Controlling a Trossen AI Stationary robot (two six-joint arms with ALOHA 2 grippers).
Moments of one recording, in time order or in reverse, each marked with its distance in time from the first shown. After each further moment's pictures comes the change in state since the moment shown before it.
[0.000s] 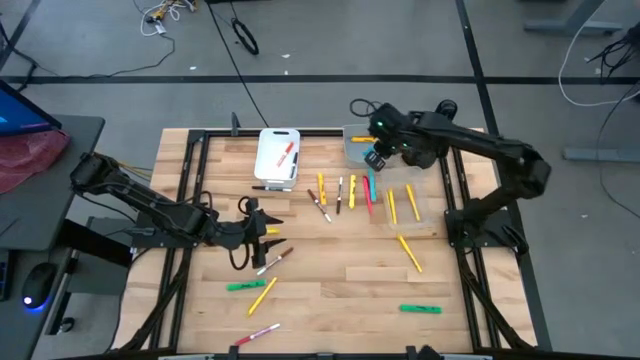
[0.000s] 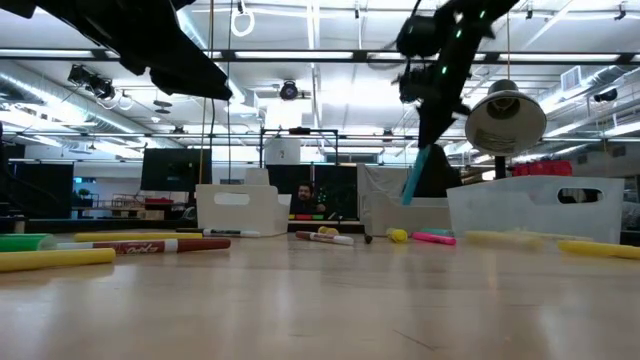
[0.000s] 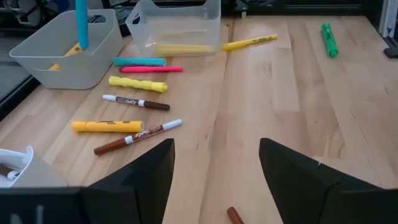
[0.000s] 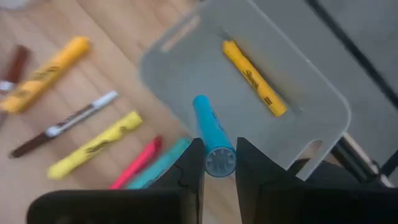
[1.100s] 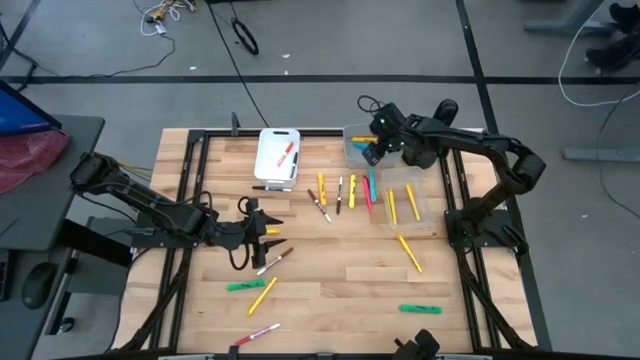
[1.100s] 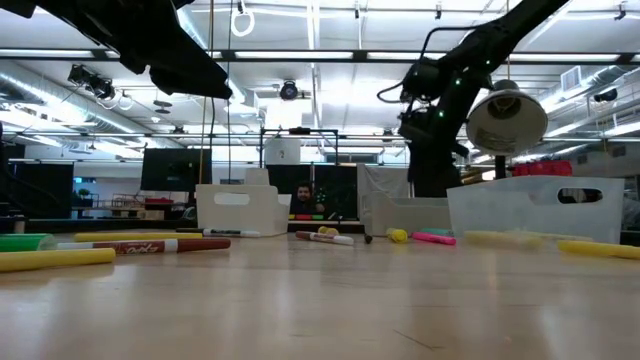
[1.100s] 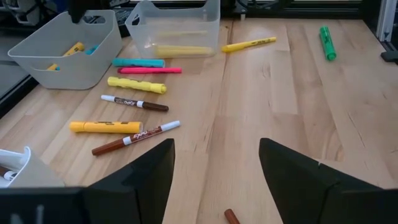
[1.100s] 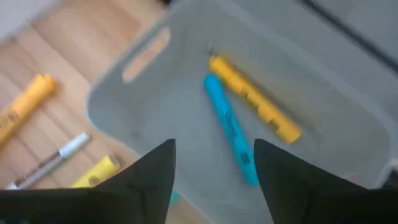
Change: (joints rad) left arm 0.000 0.000 0.000 0.007 0.001 -0.009; right arm -0.125 0.027 -0.215 0.382 -0.098 0.003
